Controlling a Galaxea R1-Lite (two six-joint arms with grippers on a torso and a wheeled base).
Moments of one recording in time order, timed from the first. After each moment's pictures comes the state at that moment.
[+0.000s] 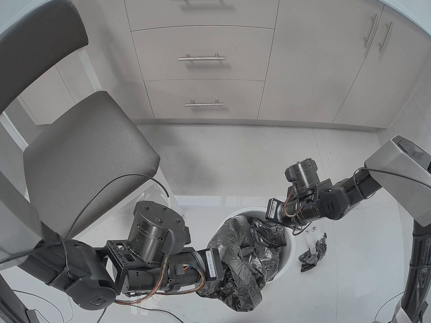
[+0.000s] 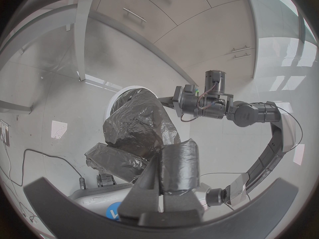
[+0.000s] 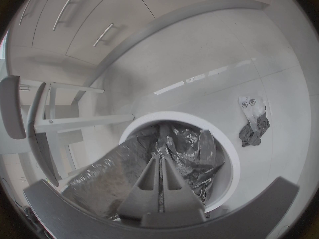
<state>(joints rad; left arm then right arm) -0.83 1.85 -0.60 -0.65 -0.15 -0.85 0.44 2.24 -1.17 -0.23 0.12 0.68</state>
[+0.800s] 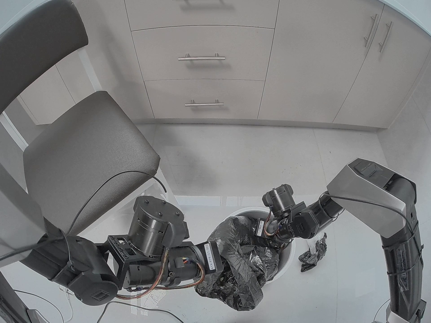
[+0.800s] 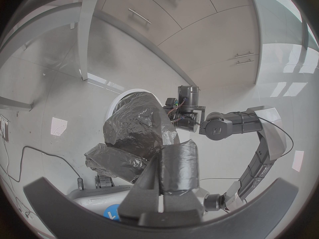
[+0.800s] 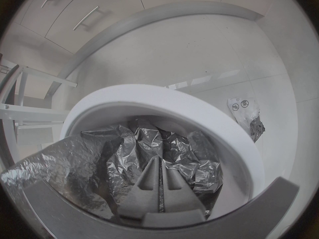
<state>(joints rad) -0.81 1.86 -0.62 -0.65 -0.15 -0.88 0.49 2.47 -1.26 -0.28 -0.13 0.65</state>
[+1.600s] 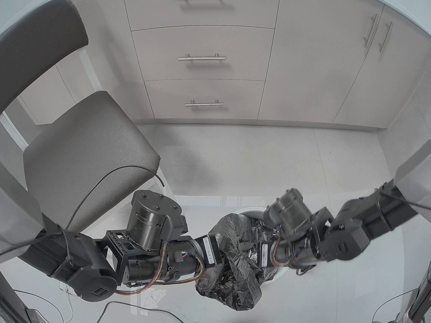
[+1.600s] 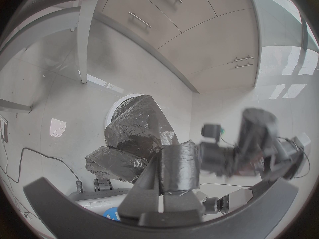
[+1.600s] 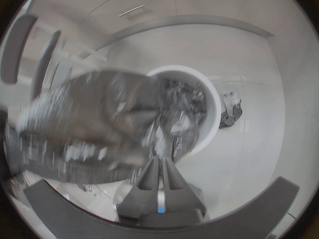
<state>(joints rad) -0.79 1.86 -0.64 -0.65 -0.15 -0.87 0.74 2.01 -0.96 -0.04 -0.17 0.70</state>
